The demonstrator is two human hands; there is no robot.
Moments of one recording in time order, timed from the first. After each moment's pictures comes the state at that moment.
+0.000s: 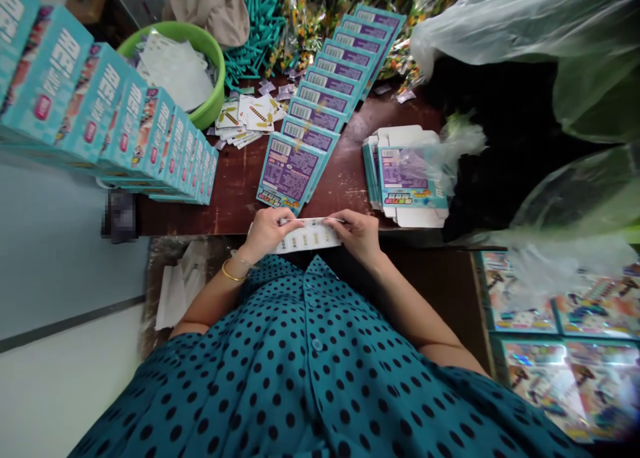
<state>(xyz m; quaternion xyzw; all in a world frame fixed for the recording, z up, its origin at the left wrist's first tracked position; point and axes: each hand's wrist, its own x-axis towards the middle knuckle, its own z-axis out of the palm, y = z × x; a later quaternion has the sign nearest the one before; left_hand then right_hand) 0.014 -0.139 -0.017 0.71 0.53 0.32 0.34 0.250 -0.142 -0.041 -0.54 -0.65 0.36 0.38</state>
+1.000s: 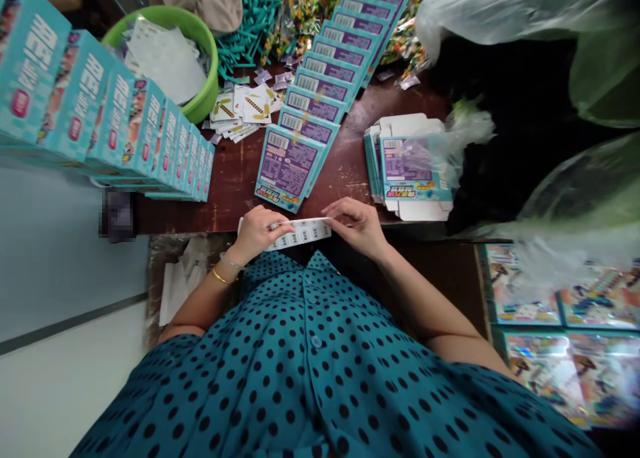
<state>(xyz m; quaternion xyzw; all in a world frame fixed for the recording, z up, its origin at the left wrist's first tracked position) -0.013 -0.147 -0.025 0.80 0.47 0.28 0.25 0.257 -0.133 -0.032 -0.42 -0.70 0.39 0.42</state>
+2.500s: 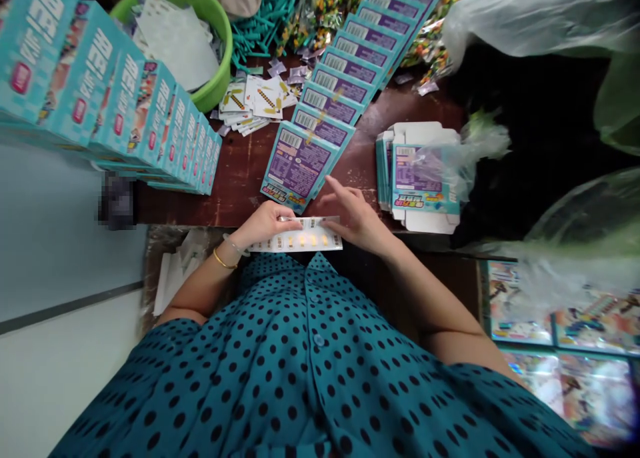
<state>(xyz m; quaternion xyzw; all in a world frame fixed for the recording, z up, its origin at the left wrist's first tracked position) -0.009 -0.120 -0.010 0.65 0.50 0.20 0.54 0.248 -0.108 -0.020 -0.36 -0.81 0.36 0.31</state>
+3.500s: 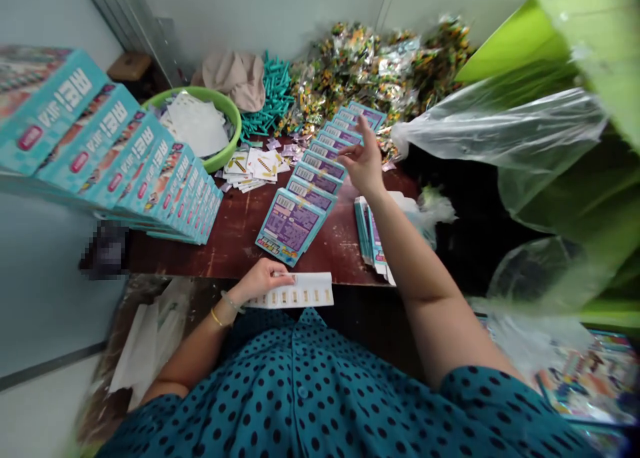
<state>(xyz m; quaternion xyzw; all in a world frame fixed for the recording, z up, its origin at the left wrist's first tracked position) -0.015 -0.125 -0.042 0.60 0.50 0.21 0.59 0.244 0.140 0.013 -0.45 -0.74 0.21 0.45</state>
